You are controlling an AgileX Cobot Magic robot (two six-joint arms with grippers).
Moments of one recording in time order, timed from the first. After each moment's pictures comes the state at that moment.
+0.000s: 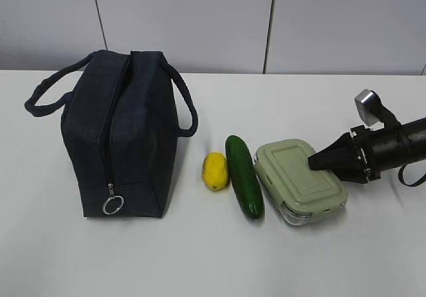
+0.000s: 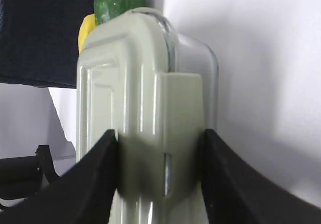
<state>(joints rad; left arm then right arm) -0.09 0.01 -0.52 -0.07 1.11 0.13 -0.28 2.26 -1.26 1.17 1.24 -1.18</state>
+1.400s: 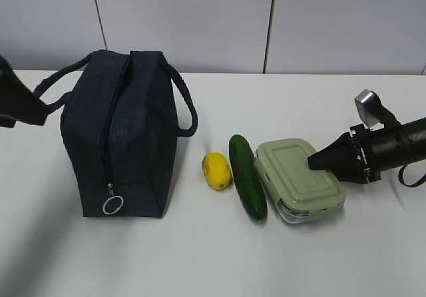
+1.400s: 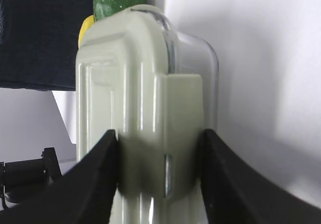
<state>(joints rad) -0.09 1.35 -1.04 -0.59 0.97 0.40 -0.28 2.26 -1.26 1.18 1.24 -1.14</state>
